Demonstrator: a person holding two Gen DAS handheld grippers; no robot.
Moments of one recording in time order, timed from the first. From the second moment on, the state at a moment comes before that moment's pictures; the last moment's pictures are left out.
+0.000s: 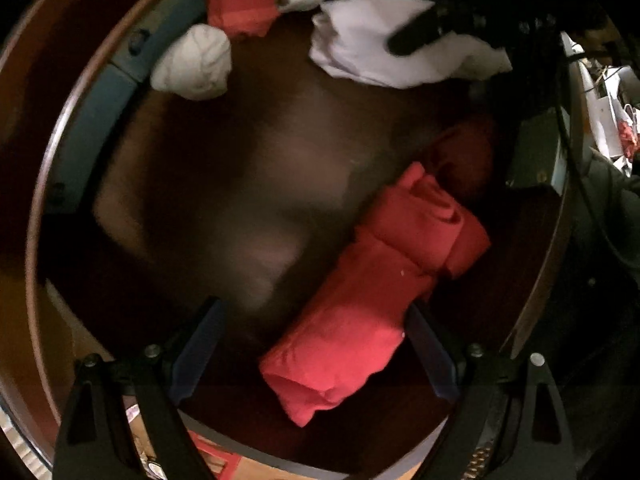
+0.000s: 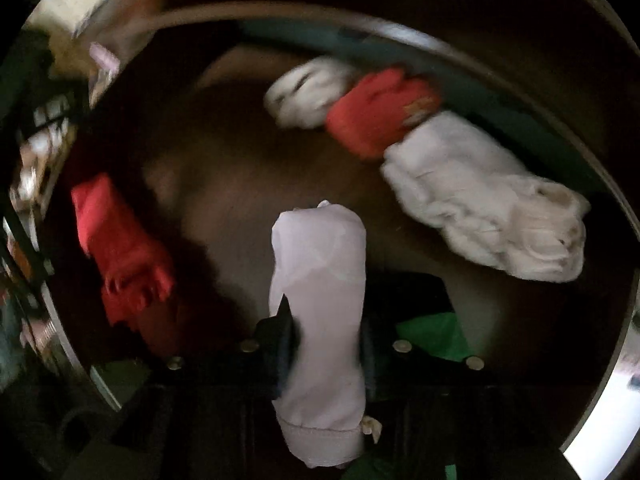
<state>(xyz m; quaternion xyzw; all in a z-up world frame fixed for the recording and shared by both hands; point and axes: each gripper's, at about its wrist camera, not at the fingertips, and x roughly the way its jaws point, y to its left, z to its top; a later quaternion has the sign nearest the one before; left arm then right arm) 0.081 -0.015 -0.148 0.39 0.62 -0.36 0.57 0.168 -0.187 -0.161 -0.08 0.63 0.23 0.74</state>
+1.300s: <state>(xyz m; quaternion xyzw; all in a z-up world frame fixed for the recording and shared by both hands) 0.114 -0.025 -0.163 0.30 0.67 -0.28 0.61 0.160 -0.207 -0.159 -0.01 0.64 0.20 0.74</state>
